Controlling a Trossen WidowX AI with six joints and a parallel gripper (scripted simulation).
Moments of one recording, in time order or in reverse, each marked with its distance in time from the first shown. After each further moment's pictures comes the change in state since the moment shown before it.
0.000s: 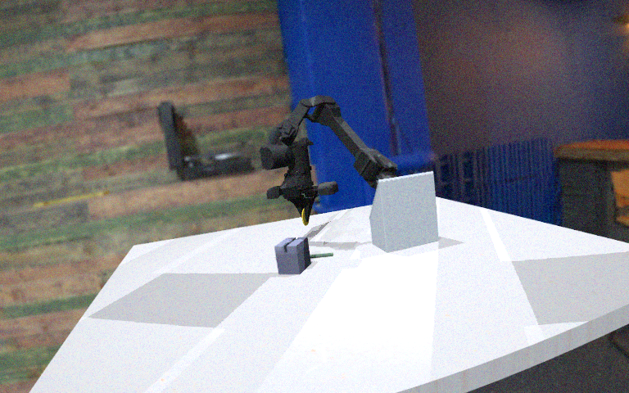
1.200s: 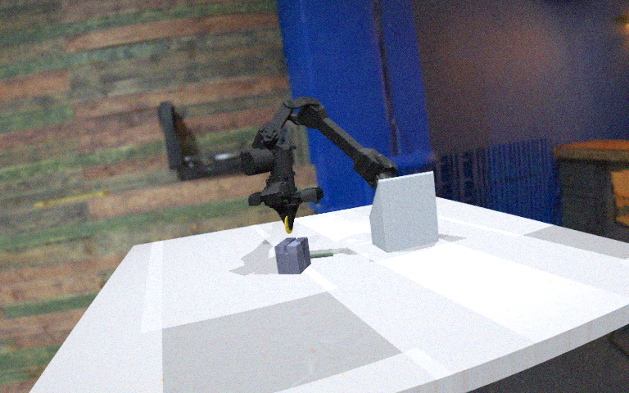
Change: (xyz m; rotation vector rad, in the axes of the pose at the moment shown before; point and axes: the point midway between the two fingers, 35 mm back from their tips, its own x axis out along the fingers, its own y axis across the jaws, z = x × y) arm 0.002 -0.020 0.072 0.001 -0.002 0.000
